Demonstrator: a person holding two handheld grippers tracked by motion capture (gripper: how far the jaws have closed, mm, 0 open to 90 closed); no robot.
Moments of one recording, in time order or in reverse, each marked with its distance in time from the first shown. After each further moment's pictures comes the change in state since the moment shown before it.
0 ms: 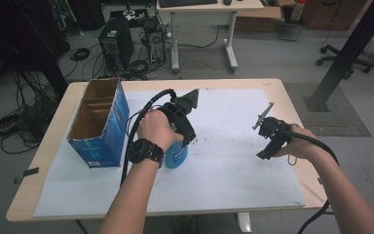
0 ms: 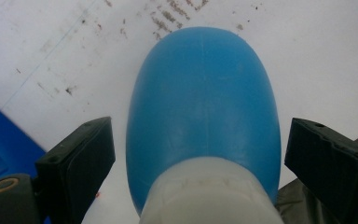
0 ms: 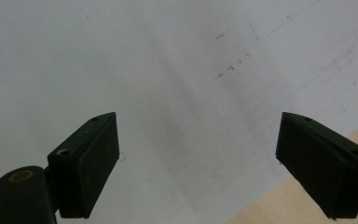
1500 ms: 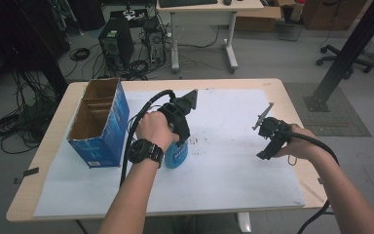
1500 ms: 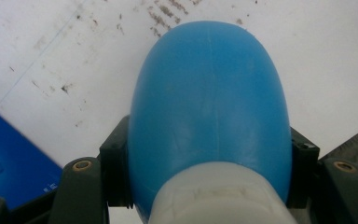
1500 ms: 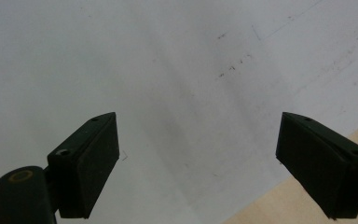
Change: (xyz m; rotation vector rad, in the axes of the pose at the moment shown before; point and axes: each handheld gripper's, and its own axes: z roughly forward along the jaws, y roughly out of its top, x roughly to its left) left arm 0.003 0.000 0.002 0.022 -0.018 0.008; right arm 0.001 0.000 -0.001 -0.001 0.000 -0.006
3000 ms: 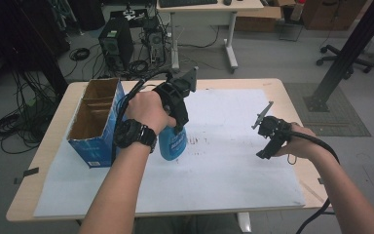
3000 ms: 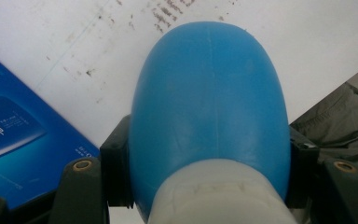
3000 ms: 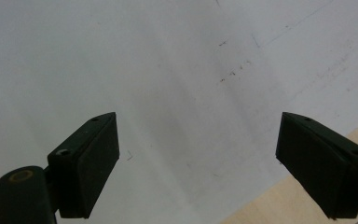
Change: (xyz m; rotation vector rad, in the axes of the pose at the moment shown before) left arm -0.002 -0.009 -0.075 0.005 -0.007 0.012; right arm 0.003 0.004 -0.009 -0.007 -0.002 -0.013
